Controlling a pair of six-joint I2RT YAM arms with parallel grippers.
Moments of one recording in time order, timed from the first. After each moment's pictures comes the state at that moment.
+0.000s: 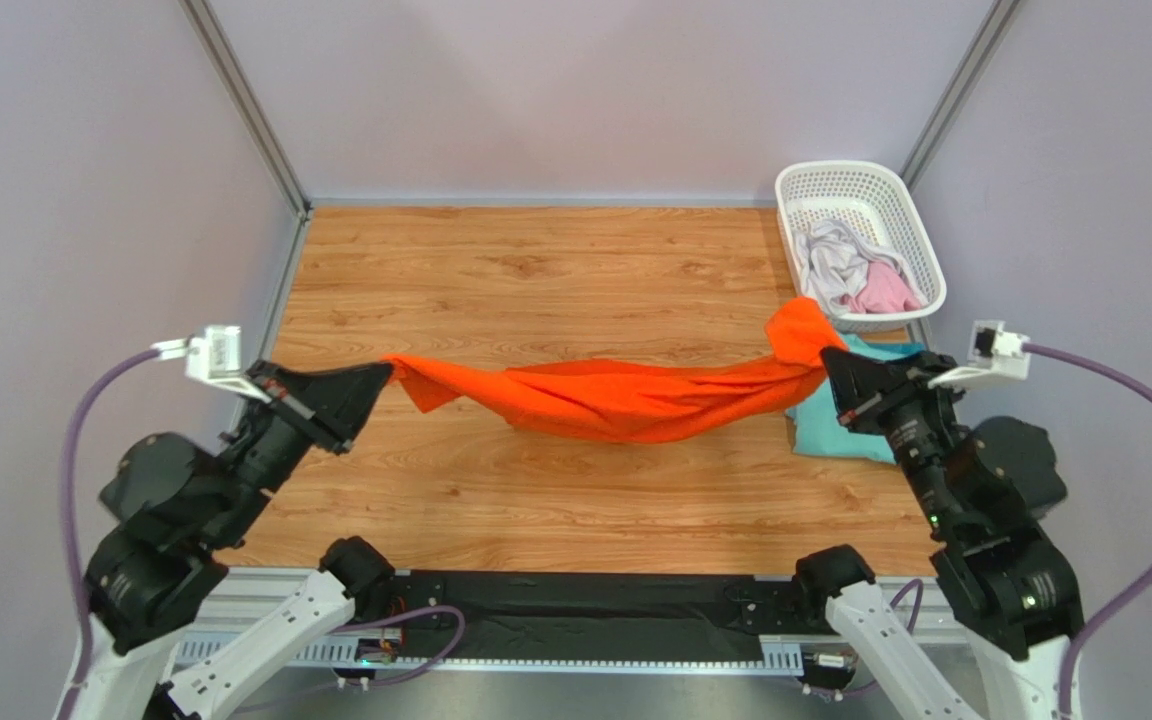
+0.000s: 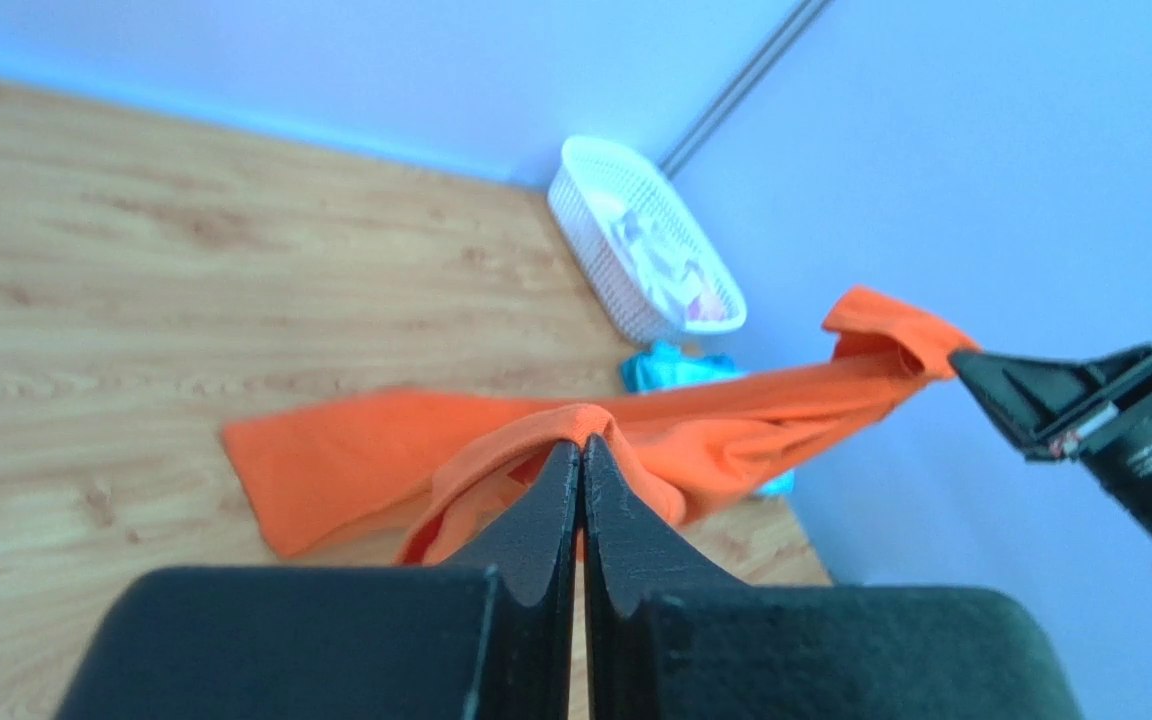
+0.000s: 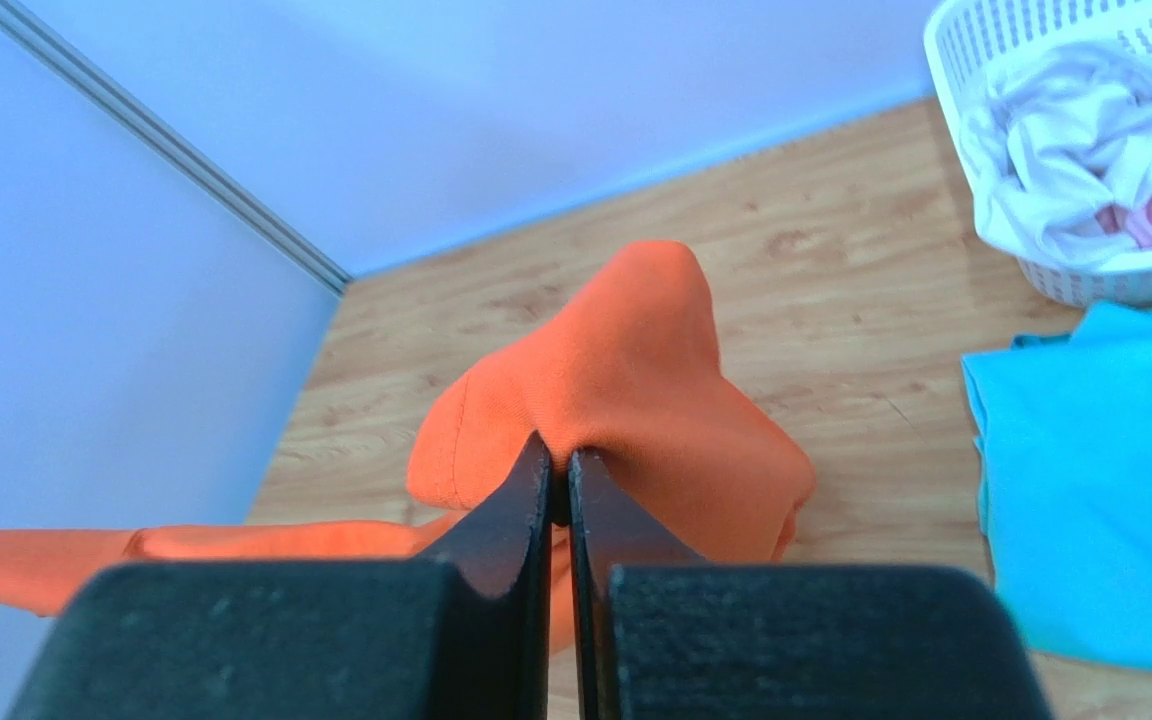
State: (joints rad) left arm -0.67 0.44 1.13 -0.65 -0.16 -0.61; right arm 0.31 0.47 1.07 -0.66 0.09 0.54
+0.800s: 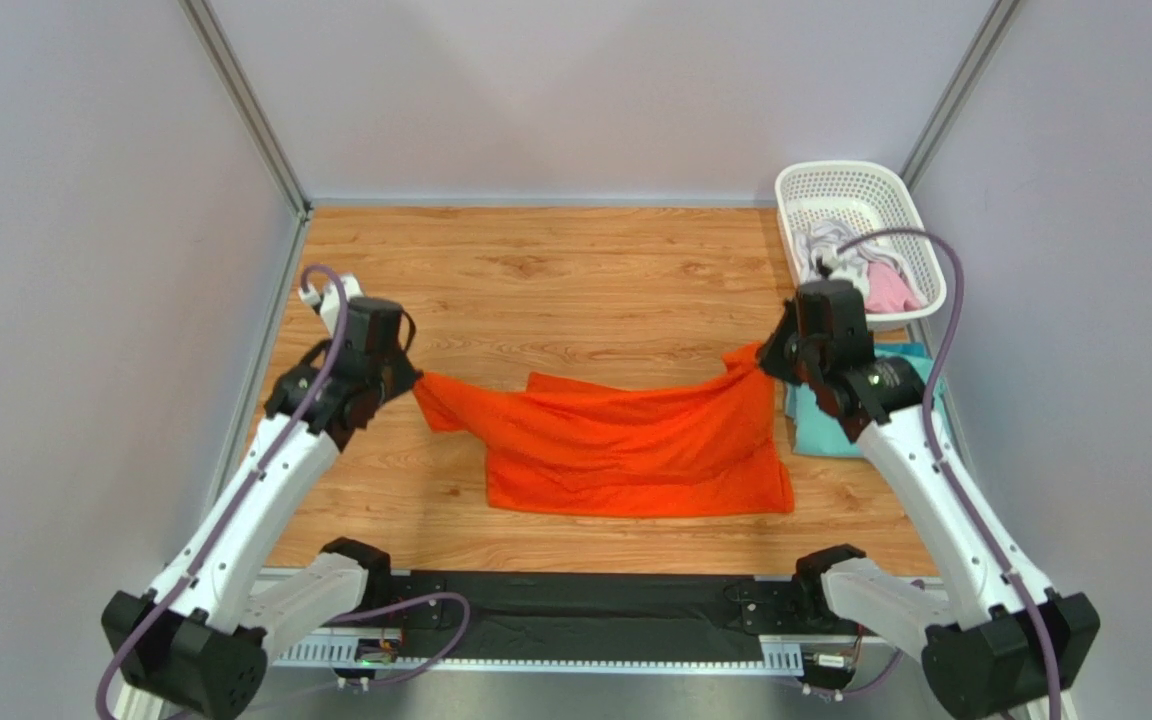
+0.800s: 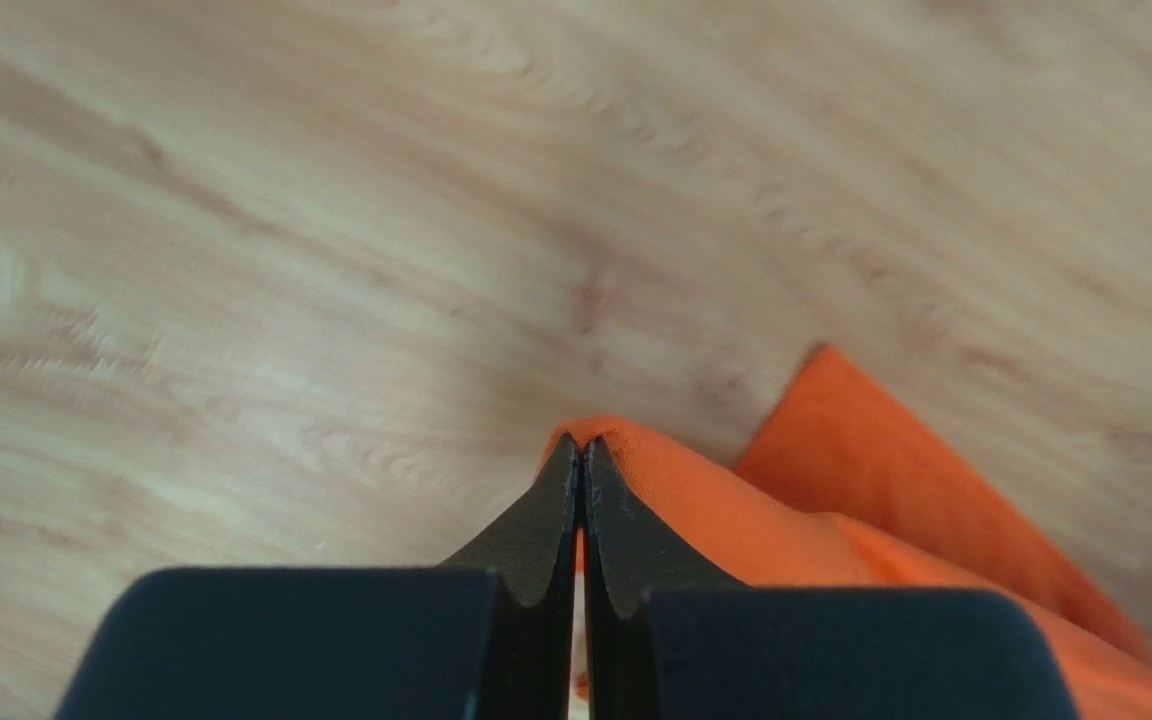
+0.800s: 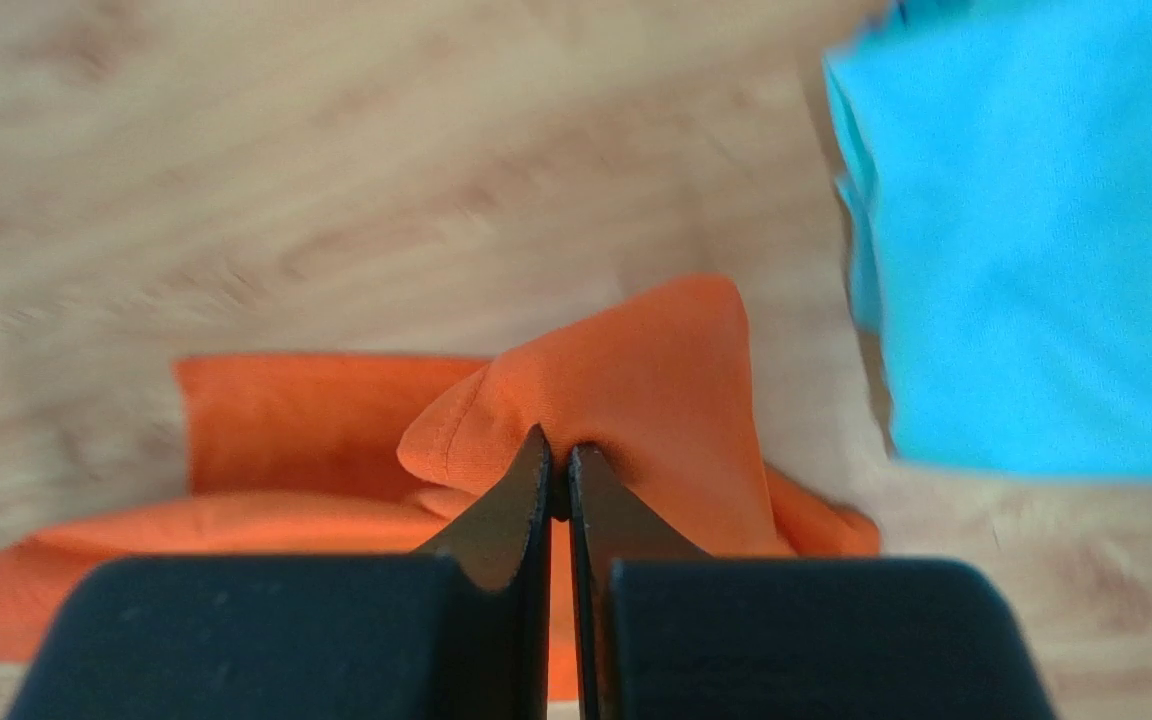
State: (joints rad) left arm -0.36 0.95 0.93 -0.78 -0.41 -0.72; right arm 0.29 1.00 0.97 -0.70 0.18 0.59
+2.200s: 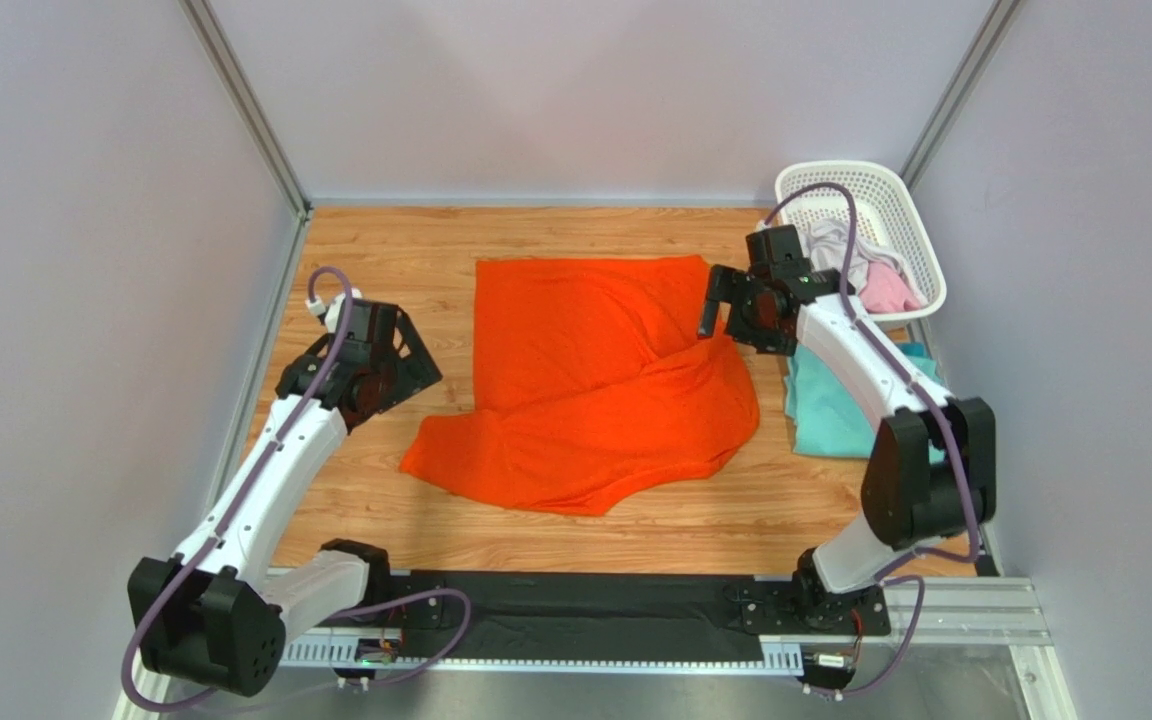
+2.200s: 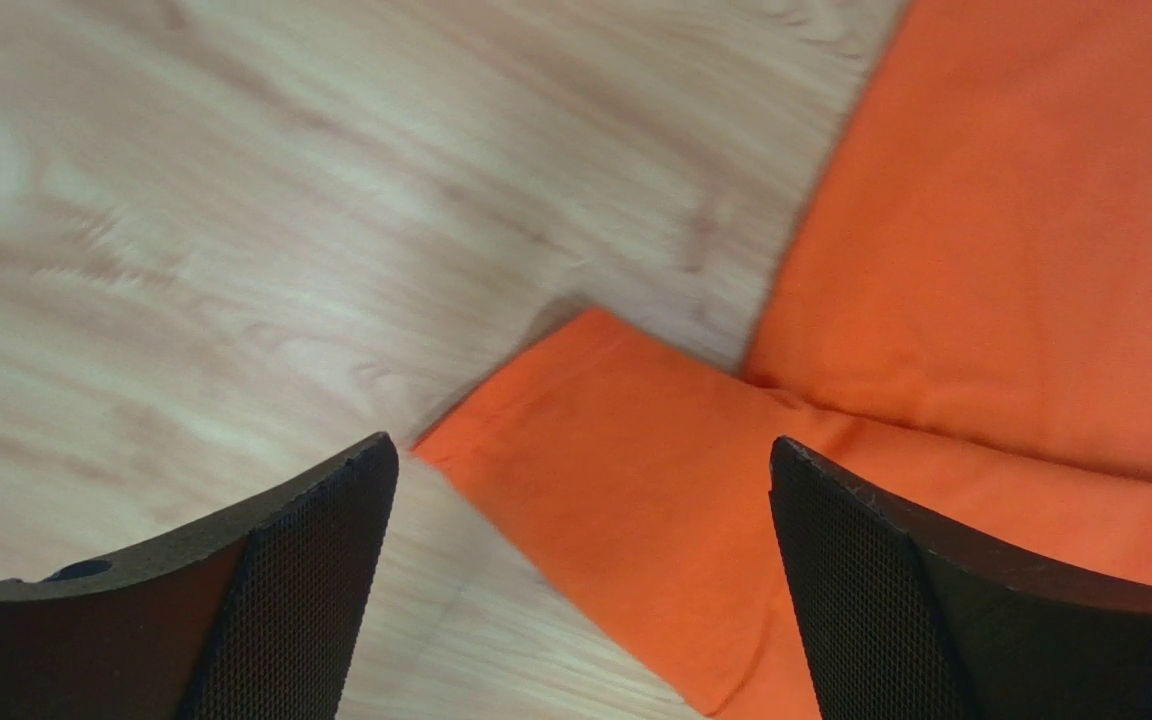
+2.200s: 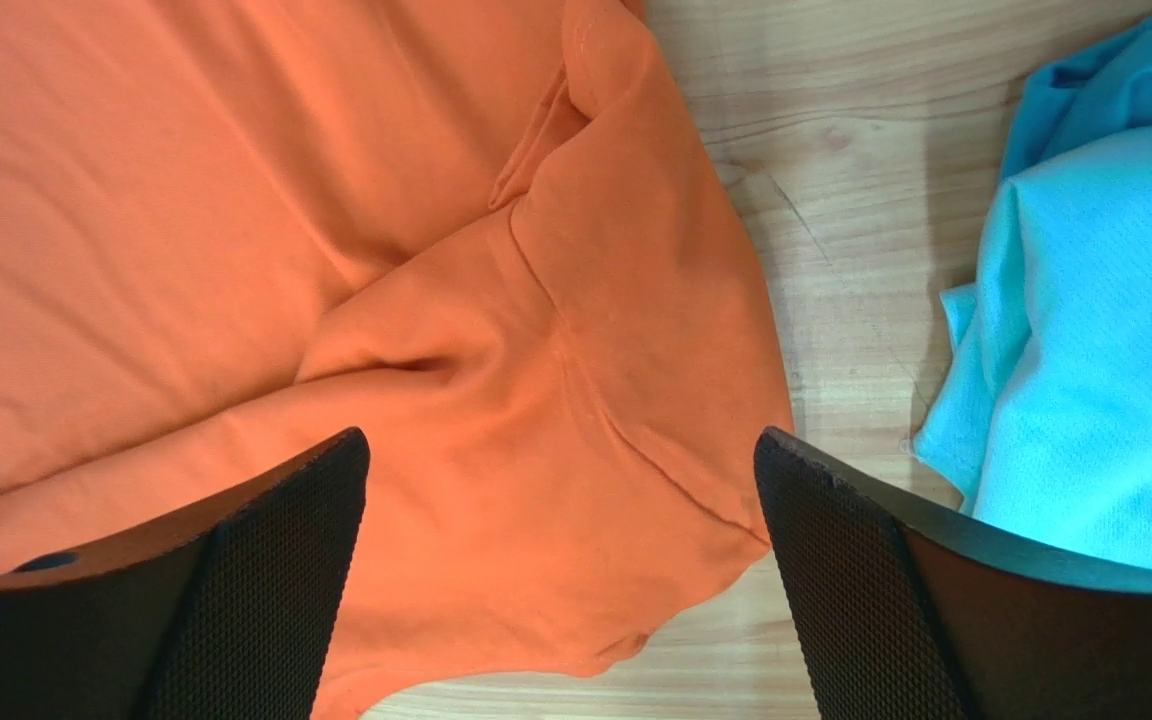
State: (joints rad) left arm -0.22 1.08 0.92 -0.82 -0.31 -0.70; right arm 0.22 1.62 1.30 -0.70 0.03 0.42
